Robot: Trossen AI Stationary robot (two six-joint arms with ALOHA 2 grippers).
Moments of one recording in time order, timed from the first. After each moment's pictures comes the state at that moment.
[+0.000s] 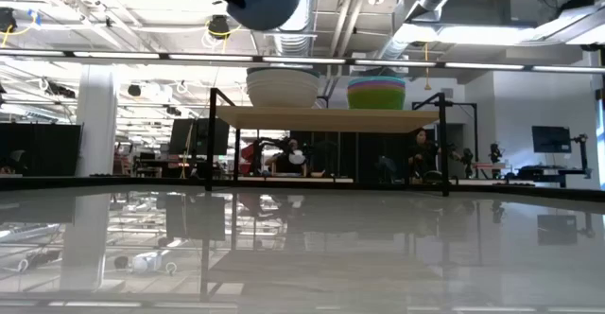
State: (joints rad) left arm 0.47 1.26 1.52 -0.70 -0.32 -0.13; right arm -0.01 1.07 1.20 -0.47 0.28 0.79
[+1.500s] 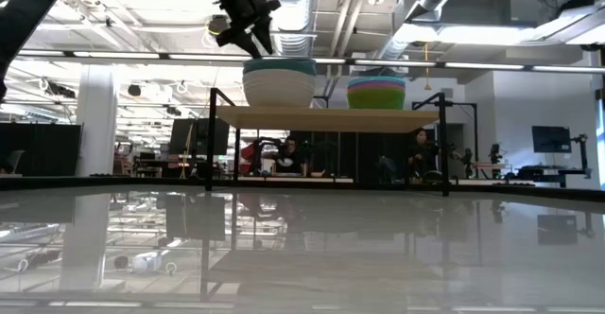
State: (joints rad) left arm 0.83 1.90 2.25 -1.12 0.08 -0.12; right arm 0.13 1.09 1.20 -0.53 0.55 0.97
